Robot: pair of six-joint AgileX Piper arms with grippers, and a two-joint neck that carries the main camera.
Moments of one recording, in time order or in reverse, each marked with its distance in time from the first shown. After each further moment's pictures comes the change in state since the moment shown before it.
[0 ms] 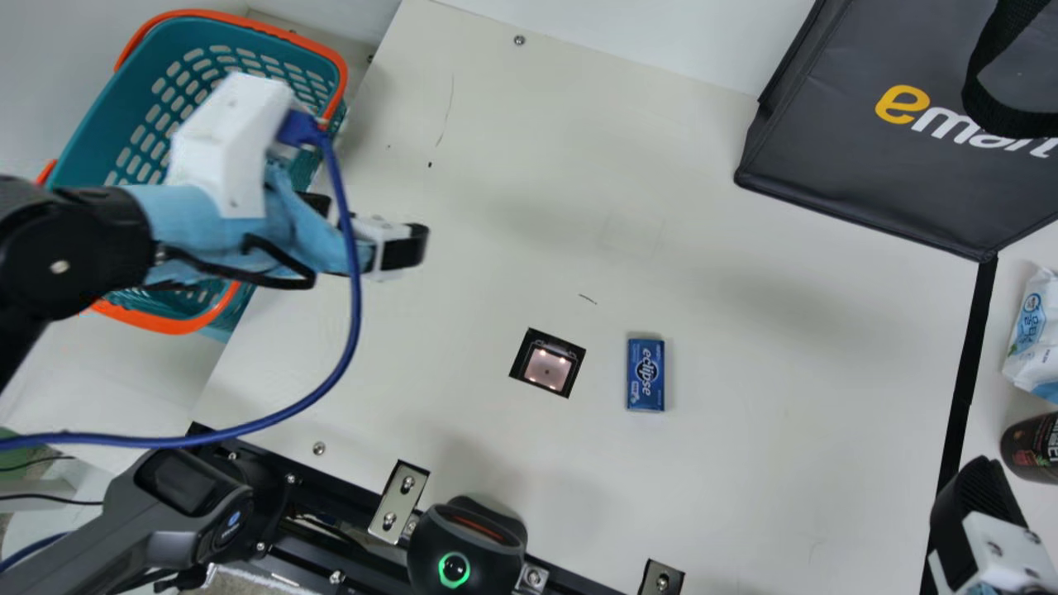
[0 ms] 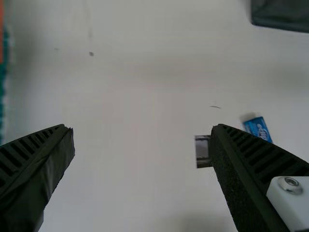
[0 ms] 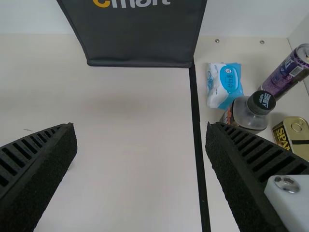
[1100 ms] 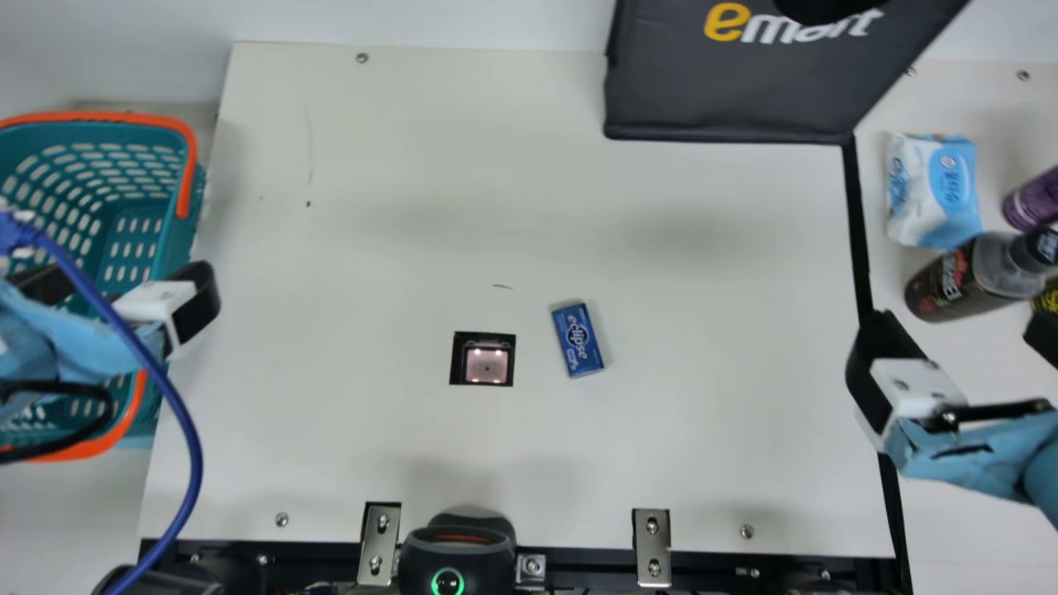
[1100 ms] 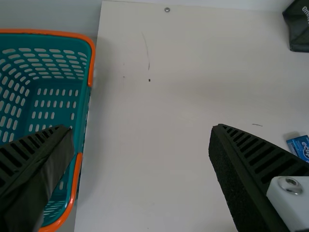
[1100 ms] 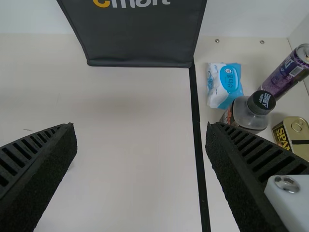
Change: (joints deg) left arm -2.5 -6.2 -4.7 13.5 5.7 -5.2; right arm 0.0 0.0 0.0 0.0 0.0 0.0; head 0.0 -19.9
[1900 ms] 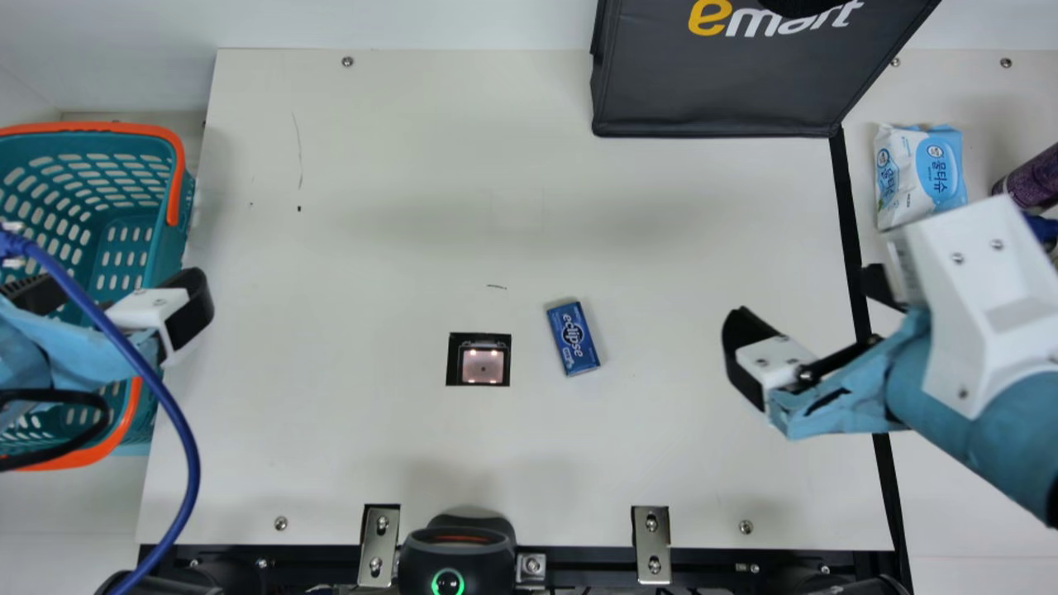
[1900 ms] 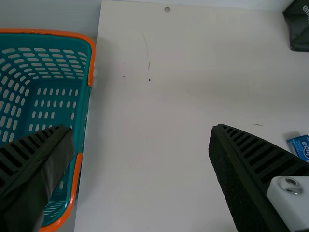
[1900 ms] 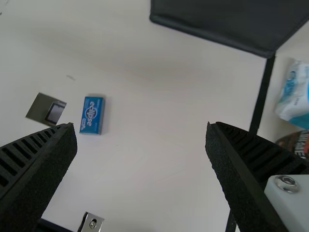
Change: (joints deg) left arm 0.0 0.0 0.0 0.0 0.0 0.0; right arm 11.5 10.9 0.6 6.0 0.1 -7.6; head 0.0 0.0
